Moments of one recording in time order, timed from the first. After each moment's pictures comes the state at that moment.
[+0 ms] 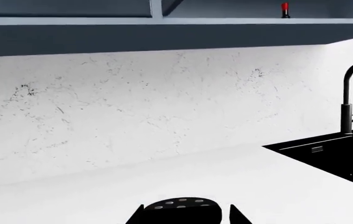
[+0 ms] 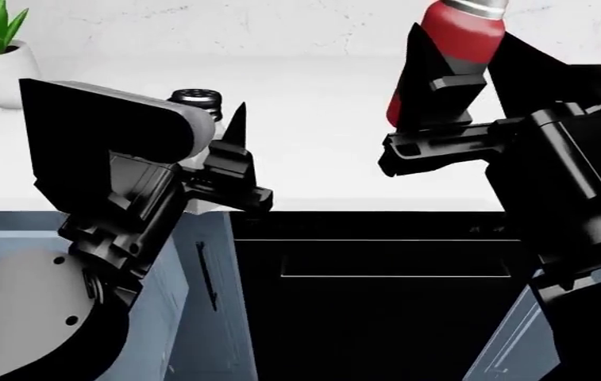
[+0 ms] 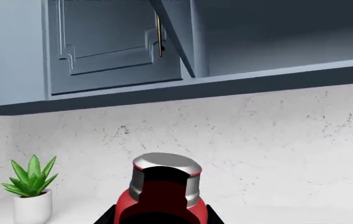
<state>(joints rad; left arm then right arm) -0.86 -0.39 0.12 0.79 -1.21 -1.17 -0.76 1.00 0.31 0.22 -0.83 1.62 1.30 1.00</state>
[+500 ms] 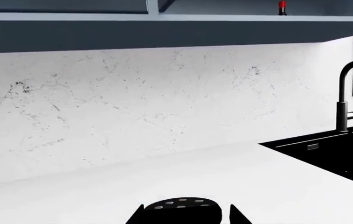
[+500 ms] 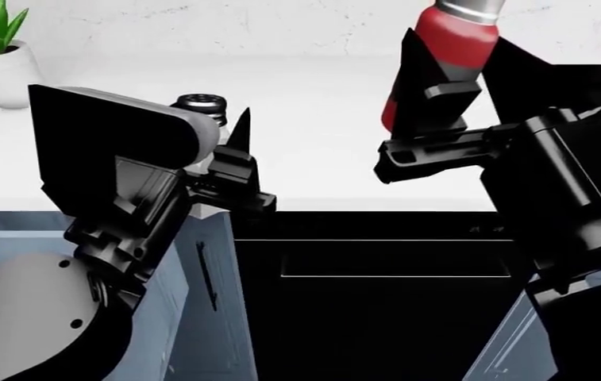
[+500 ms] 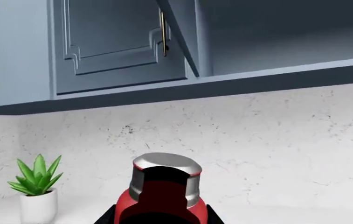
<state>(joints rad) -0.85 -0.40 0.14 0.79 -1.20 -1.15 -0.75 0.98 0.32 0.20 -0.84 1.60 1.27 0.97</state>
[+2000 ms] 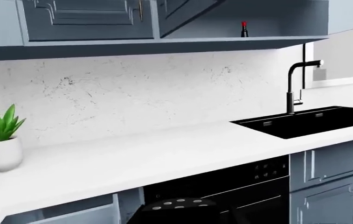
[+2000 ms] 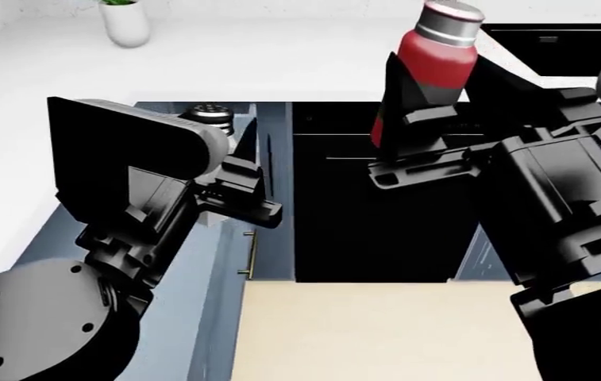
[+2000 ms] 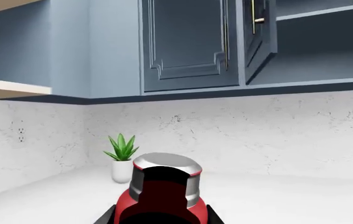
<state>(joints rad) -0.83 -0.42 0.20 0.78 -1.18 -1.09 -0.74 0.93 0.36 0.13 -0.87 1.53 1.22 0.92</state>
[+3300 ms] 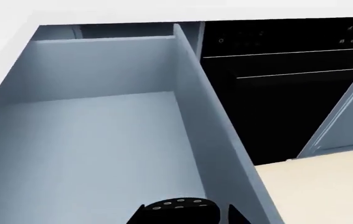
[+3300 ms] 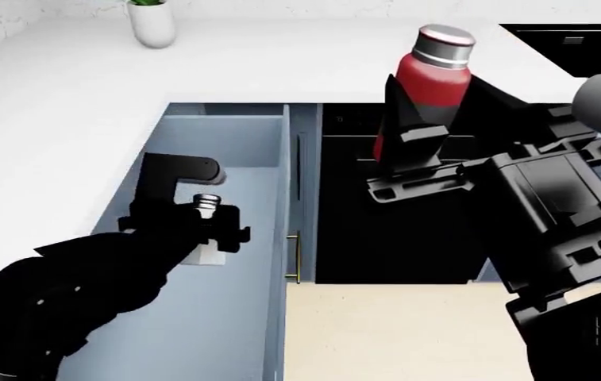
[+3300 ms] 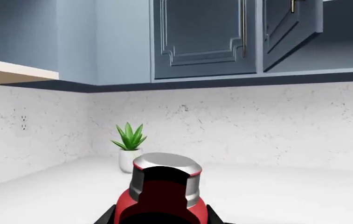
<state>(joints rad) -0.80 -0.44 0.37 0.04 -0.98 -1.00 -0.42 0.87 0.40 0.09 -0.88 1.48 1.18 0.88</state>
